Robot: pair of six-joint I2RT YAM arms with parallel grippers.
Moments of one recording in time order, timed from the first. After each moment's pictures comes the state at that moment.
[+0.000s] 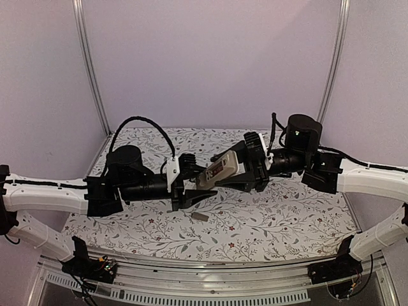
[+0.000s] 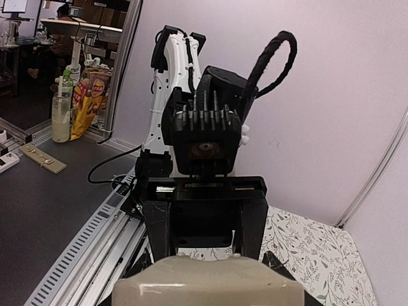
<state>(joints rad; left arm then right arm) -1.10 1.26 0.76 0.42 0.24 0.30 0.93 1.31 0.98 0.30 -0.78 -0.37</state>
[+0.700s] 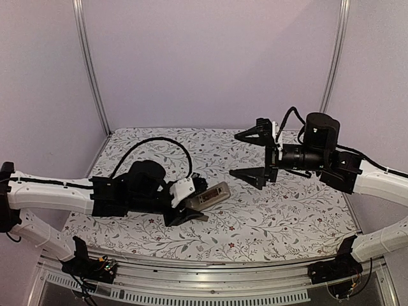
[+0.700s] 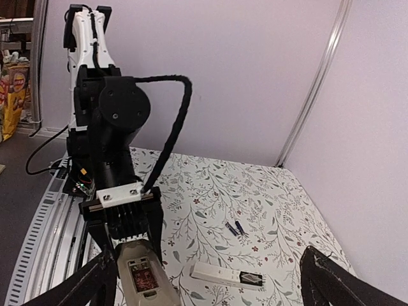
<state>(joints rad) -1.11 1.31 0.78 -0.06 0.04 0.21 0.85 1.17 0.93 0.14 -0.52 -0.33</state>
